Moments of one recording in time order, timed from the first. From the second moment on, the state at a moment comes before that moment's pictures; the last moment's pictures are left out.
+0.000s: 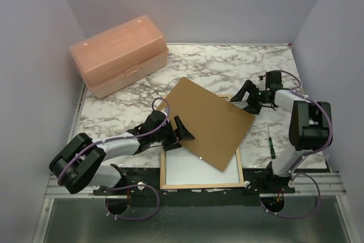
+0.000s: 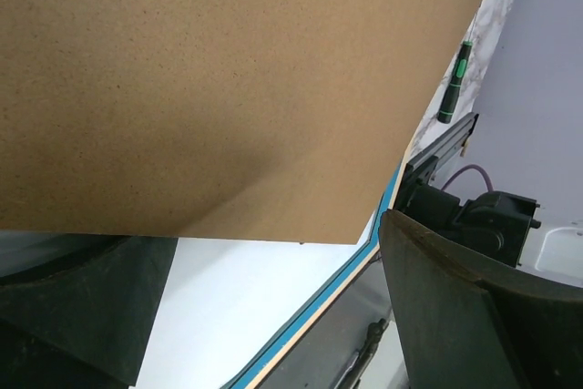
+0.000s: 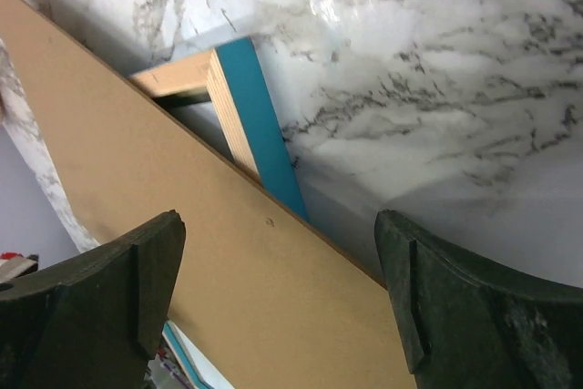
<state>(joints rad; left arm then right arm) -0.72 1.32 0.40 0.25 0.34 -1.15 -0.05 1.74 0.97 -0.29 -0.55 0.52</state>
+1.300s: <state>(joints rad) -0.71 1.53 0.87 -0.28 0.22 -0.73 -0.03 0.63 0.40 -0.92 -0.57 0.56</state>
